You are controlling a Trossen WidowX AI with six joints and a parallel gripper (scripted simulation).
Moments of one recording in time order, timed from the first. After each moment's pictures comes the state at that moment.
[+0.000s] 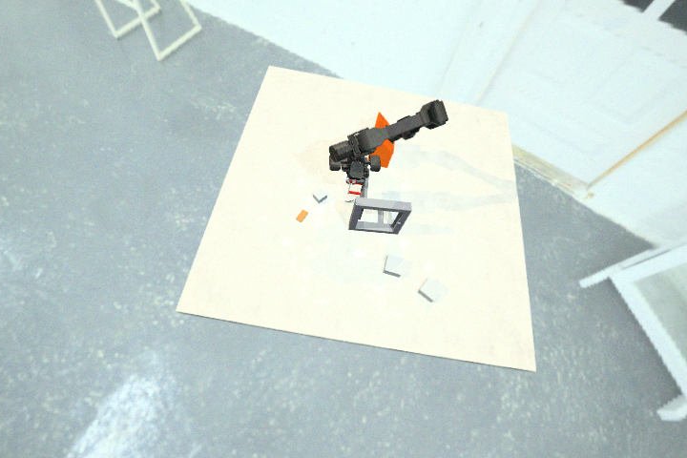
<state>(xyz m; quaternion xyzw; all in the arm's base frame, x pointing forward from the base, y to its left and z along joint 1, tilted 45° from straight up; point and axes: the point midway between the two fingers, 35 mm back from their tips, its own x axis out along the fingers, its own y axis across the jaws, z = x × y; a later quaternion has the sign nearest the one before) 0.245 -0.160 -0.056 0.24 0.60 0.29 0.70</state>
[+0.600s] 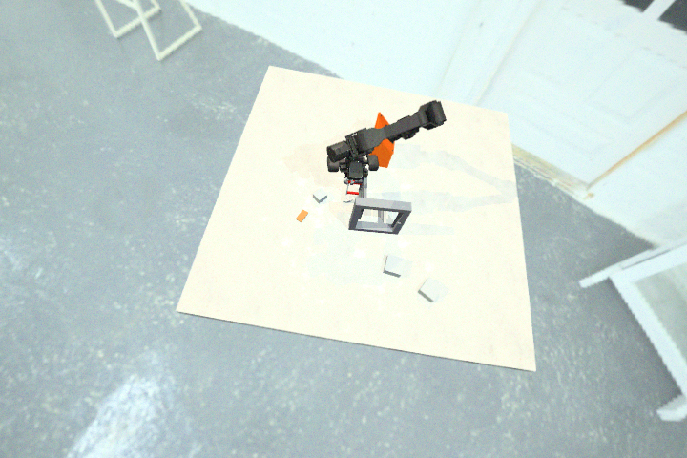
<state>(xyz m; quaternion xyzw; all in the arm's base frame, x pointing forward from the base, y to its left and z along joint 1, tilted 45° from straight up) 0.248 -0.165 -0.061 0.22 0.59 0.31 0.71</state>
